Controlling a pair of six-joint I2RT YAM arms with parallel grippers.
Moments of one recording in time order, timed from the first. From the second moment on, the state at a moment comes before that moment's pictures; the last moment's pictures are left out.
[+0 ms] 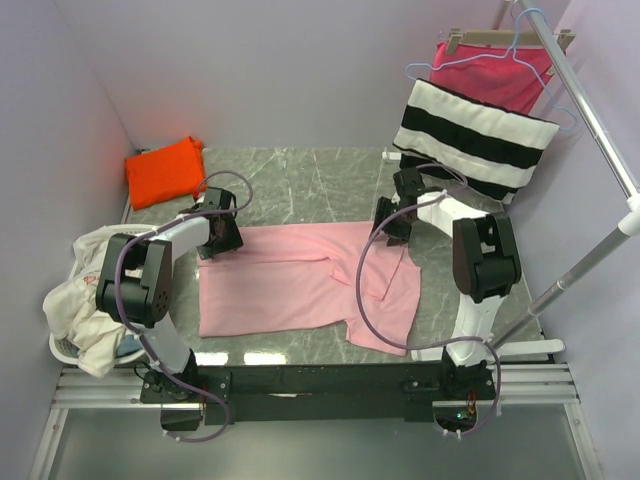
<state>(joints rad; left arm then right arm) -0.19 1.73 1.02 -0.41 -0.25 -0.54 0.20 1.92 1.27 -0.52 -0.20 0.46</state>
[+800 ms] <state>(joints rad) -0.19 1.72 1.02 -0.37 -0.26 -0.54 0.19 2.01 1.49 -0.49 0.01 0.42</state>
